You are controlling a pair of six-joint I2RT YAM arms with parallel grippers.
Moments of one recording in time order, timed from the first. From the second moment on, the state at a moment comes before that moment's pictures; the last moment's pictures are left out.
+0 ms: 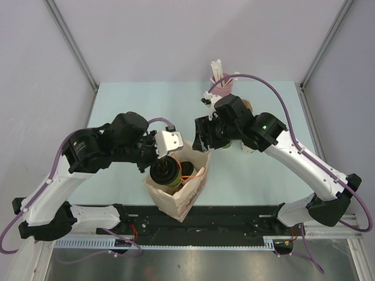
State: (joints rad) left arm -0.97 1.14 1.73 -1.37 0.09 0.35; right arm 0.87 1.40 1.65 -0.96 -0.09 0.47
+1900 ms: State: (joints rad) left arm -1.12 1.07 1.12 -1.04 0.03 0.38; right arm 0.77 1.49 1.52 -0.83 -0.31 0.34
